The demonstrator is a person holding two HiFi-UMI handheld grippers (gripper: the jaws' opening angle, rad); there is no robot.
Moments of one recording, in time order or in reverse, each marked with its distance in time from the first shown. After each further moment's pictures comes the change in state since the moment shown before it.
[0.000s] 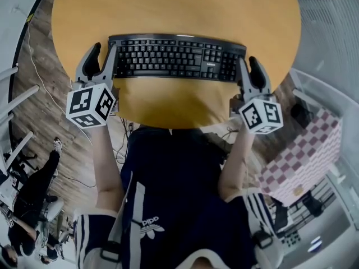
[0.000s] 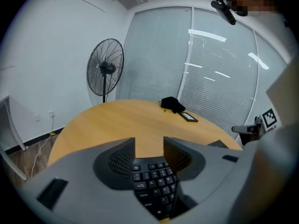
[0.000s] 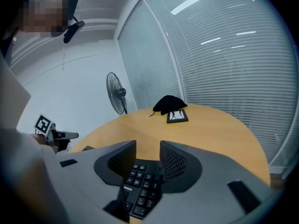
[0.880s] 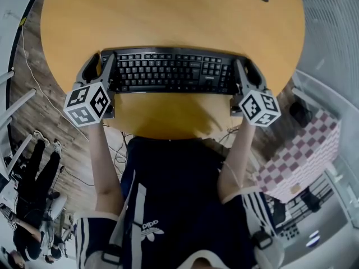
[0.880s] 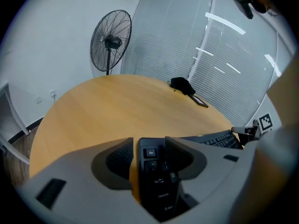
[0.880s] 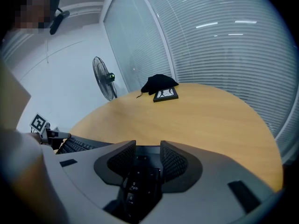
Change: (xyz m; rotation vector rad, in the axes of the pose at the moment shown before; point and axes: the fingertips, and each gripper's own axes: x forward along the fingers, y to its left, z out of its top) left arm 0.051 0.039 -0.062 -0.112 0.256 0.009; right arm 0.058 -0.049 -0.056 0.064 0.205 -0.060
